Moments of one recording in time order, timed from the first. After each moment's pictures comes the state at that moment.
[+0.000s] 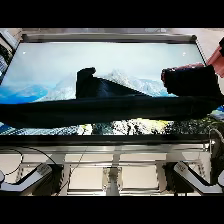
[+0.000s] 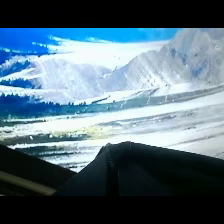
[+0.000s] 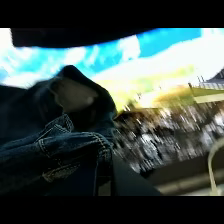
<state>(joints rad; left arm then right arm) 0.89 -1.12 1.18 1.26 -1.23 -1.05 -0.86 -1.07 1.24 -1.26 1.39 1.17</state>
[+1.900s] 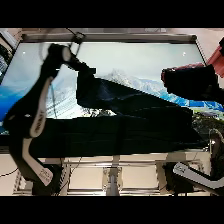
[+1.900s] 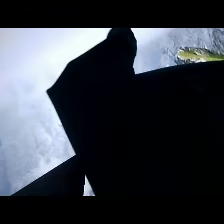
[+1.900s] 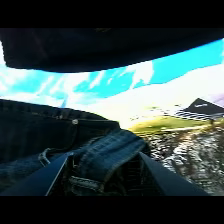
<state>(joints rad) -0.29 -1.86 1.98 1.64 -1.12 -1.35 -0.63 -1.23 1.24 -1.28 1.19 1.25</state>
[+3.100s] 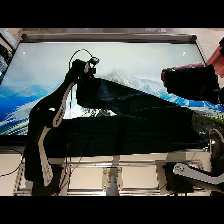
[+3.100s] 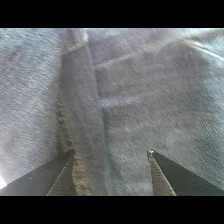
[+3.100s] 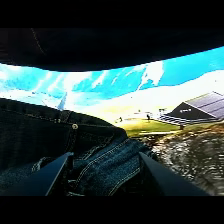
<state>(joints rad) -0.33 -2.14 2.09 1.71 -1.19 -1.39 -0.60 -1.30 1.22 -1.28 1.13 1.24</state>
